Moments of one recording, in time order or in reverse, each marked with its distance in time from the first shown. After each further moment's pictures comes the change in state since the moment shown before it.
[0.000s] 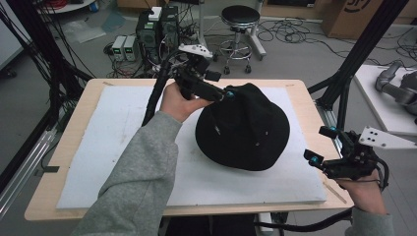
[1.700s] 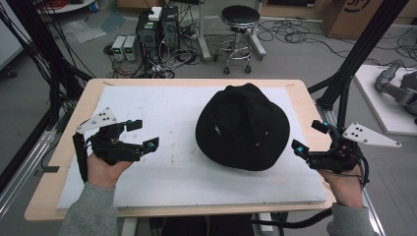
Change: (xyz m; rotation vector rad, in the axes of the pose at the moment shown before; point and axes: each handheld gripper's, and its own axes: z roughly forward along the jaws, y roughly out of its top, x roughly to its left) left arm -0.010 -0.169 -0.141 -0.164 0.239 -0.142; right arm 0.007 -0.001 0.028 -0.049 -0.124 0.003
